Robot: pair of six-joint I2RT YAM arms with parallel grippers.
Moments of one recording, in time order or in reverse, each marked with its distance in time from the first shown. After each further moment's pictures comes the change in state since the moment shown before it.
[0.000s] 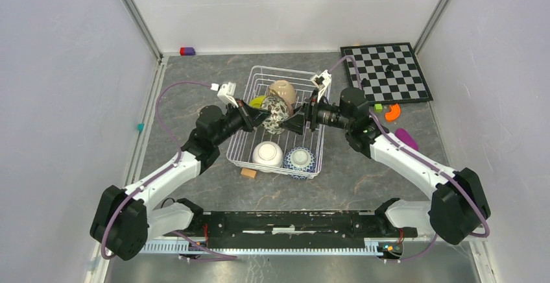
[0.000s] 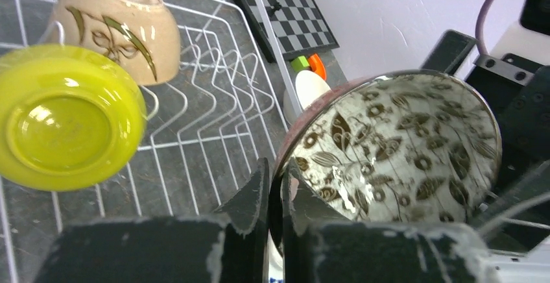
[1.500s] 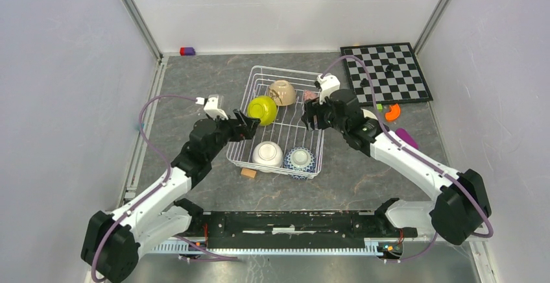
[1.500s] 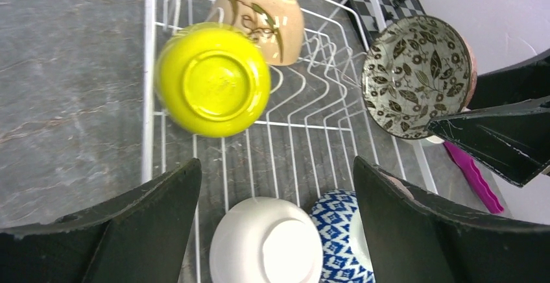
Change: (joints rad) left arm -0.009 -0.235 -0.129 -0.217 -0.301 0.155; right arm 0.035 0.006 0.076 -0.438 0.732 -0.325
